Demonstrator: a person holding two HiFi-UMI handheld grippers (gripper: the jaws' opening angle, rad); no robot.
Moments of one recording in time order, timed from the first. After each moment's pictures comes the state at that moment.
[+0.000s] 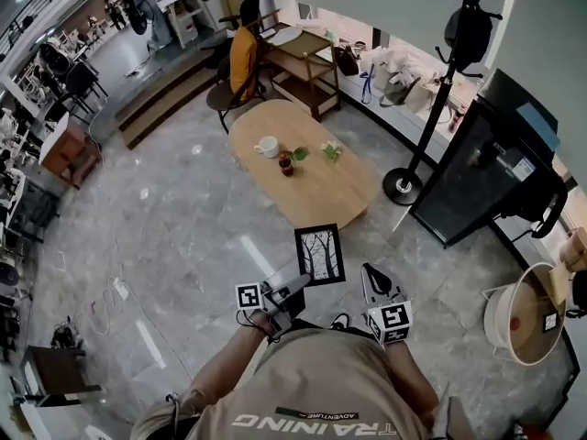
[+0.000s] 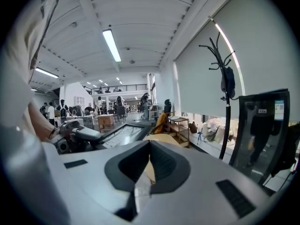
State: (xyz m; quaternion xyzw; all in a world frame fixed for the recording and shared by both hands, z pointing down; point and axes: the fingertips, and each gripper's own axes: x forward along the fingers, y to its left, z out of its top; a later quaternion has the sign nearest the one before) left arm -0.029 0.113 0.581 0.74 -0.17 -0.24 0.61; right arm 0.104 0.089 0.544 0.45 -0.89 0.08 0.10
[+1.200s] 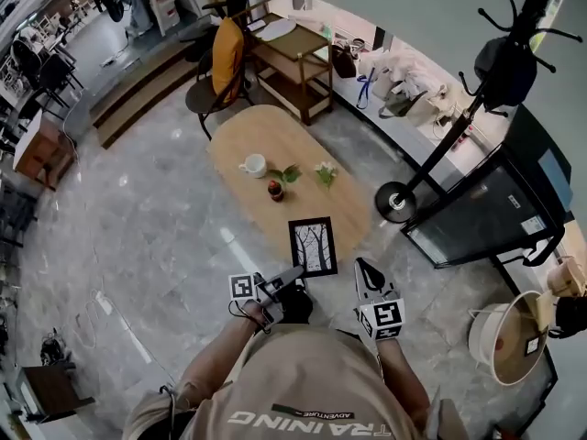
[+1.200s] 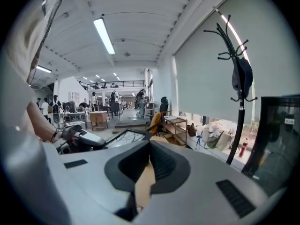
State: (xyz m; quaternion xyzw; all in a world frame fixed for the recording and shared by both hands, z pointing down) left arm -0.056 -0.040 0.599 0.72 -0.16 -0.23 0.63; right arm 0.074 -0.056 0.539 0.46 -0.87 0.08 0.12
